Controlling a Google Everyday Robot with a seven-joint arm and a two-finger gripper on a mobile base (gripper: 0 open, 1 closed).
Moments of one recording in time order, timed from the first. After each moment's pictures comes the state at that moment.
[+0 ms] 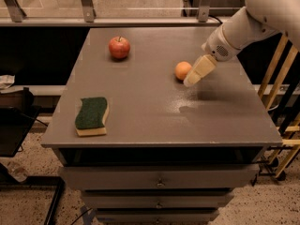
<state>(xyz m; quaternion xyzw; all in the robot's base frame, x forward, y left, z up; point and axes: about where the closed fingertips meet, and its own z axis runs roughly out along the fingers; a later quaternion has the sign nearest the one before) 0.666 -0.146 0.862 -0.52 0.80 0.10 0.29</state>
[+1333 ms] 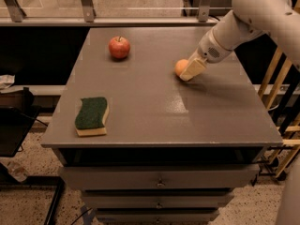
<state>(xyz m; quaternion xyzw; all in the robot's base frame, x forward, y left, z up) 0.675 -0.132 0.847 -0.53 0.80 0.11 0.26</state>
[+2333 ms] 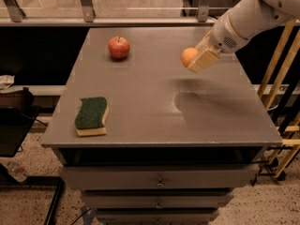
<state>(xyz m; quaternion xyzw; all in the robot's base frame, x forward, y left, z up) 0.640 -0.143 0.905 -0.56 0.76 0.08 0.31</state>
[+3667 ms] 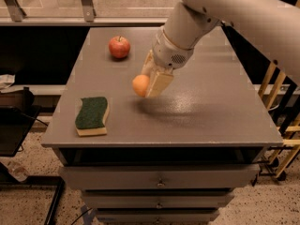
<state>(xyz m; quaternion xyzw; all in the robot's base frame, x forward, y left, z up) 0.563 -0.005 0.880 -0.76 0.60 0.09 0.21</state>
